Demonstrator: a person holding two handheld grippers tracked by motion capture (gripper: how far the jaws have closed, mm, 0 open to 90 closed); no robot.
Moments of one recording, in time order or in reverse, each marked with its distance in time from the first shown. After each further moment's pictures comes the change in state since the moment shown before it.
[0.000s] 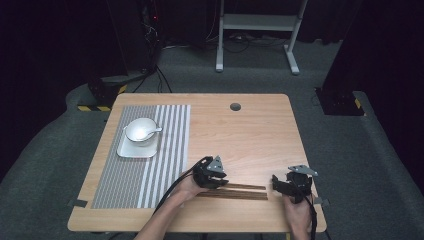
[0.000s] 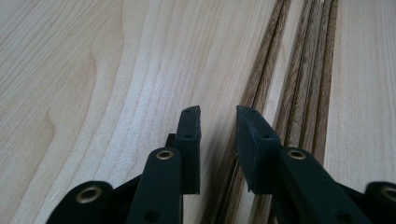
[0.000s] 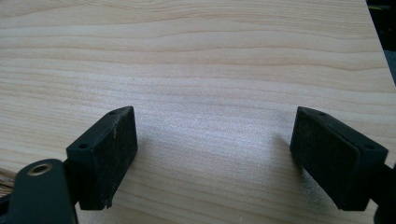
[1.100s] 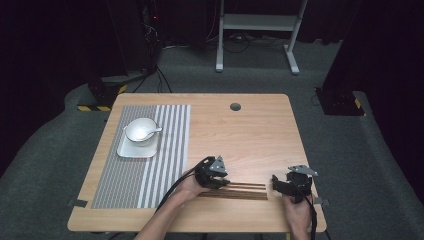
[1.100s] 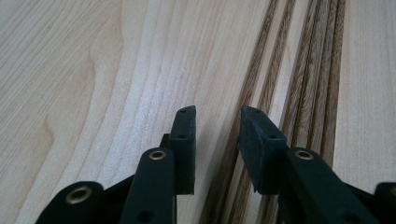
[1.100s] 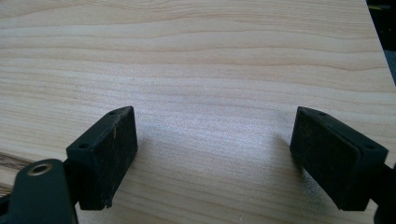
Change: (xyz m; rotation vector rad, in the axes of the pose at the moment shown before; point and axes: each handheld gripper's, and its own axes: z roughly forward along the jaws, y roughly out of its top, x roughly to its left) left arm 0.000 0.004 0.005 0.014 0.012 0.011; right arm 0.000 0.000 0.000 0.000 0.000 0.000
